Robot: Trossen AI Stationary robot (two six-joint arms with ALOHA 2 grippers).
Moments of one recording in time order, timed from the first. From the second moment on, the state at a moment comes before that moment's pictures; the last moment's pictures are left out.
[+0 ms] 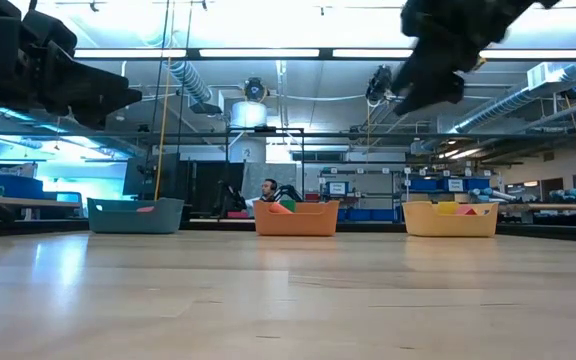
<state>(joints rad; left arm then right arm) 0.00 0.00 0.01 0.04 -0.10 -0.01 0.10 1.17 0.83 -0.41 0.24 0.45</state>
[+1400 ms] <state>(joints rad) 0.00 0.00 0.01 0.04 -0.10 -0.01 -0.07 0.03 0.01 0.02 -0.02 0.17</state>
